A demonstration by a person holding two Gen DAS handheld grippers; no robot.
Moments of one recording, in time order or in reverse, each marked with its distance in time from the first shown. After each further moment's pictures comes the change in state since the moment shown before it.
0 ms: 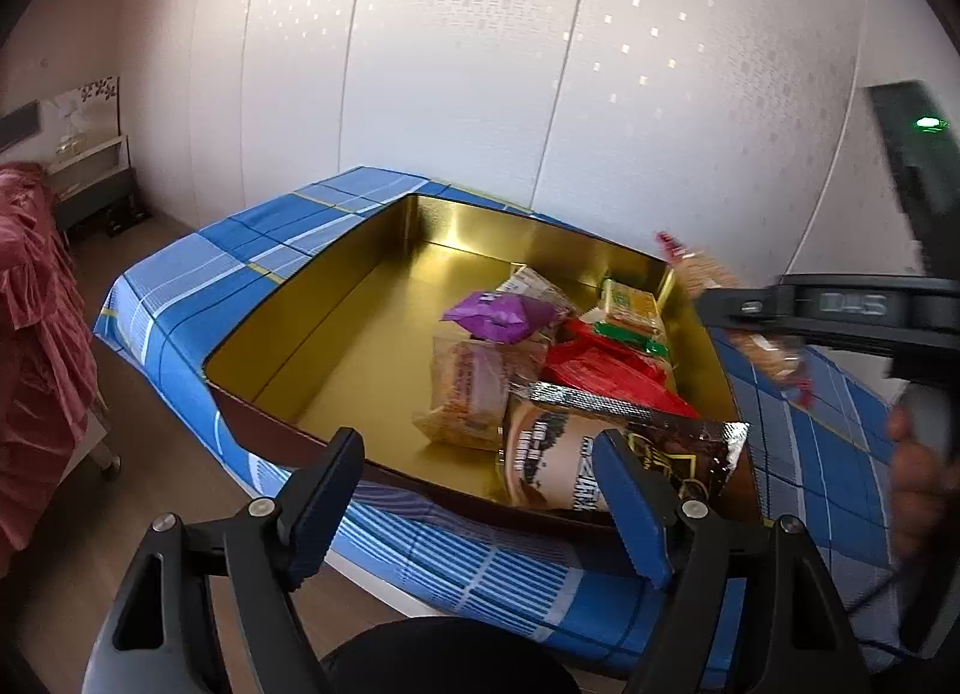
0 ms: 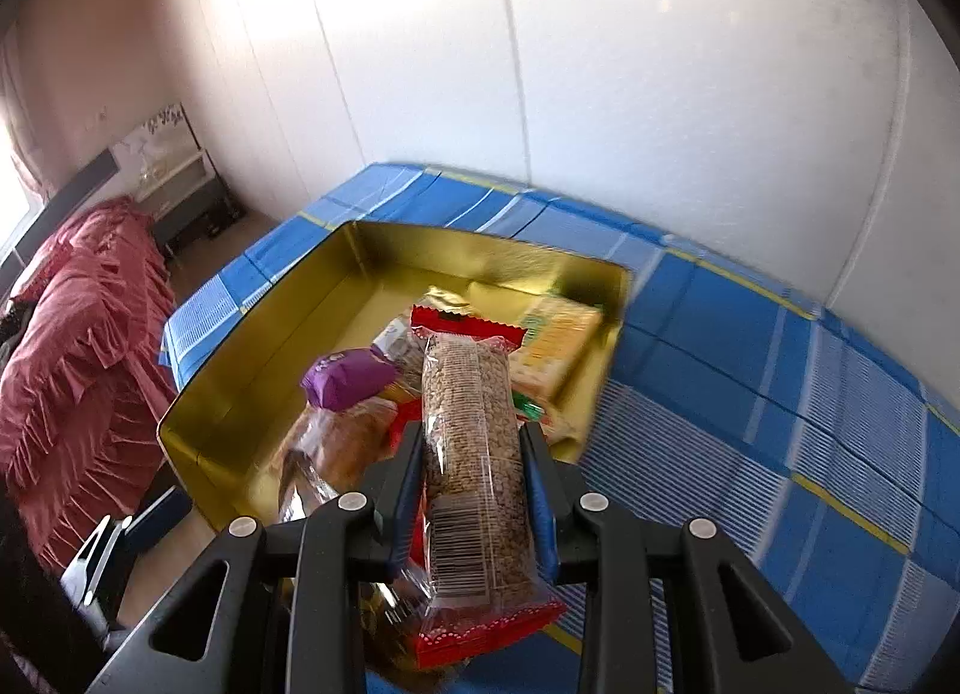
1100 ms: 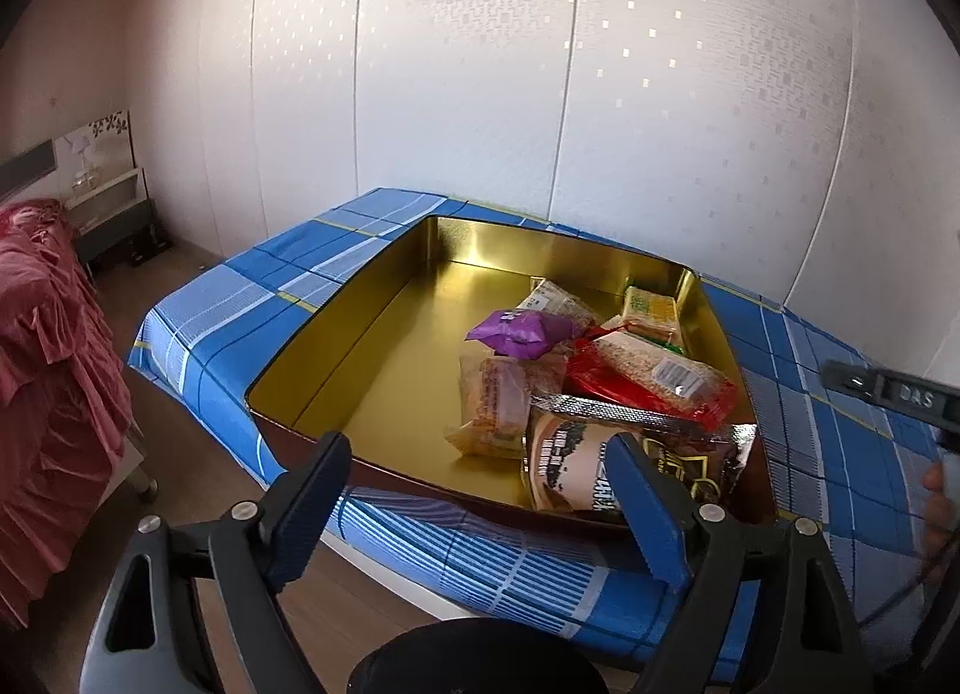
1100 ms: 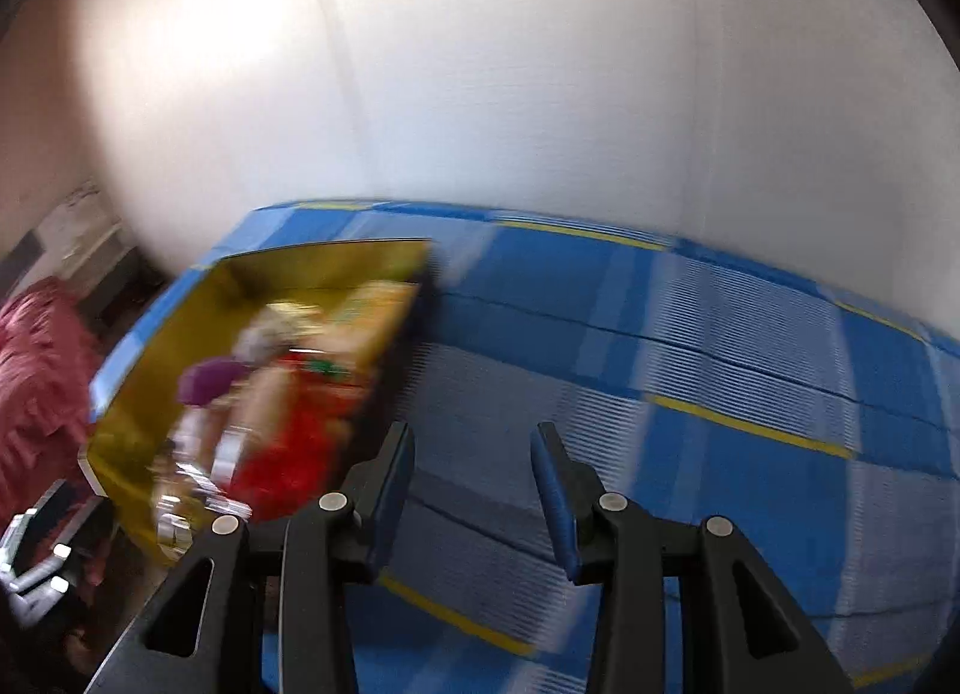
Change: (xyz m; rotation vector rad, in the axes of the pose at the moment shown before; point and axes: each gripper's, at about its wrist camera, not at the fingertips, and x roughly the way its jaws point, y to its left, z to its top) left arm -0.014 -0.007 0.003 0.070 -0.024 0.075; right arm -0.048 -0.092 -0.060 0.213 -0.100 -0.196
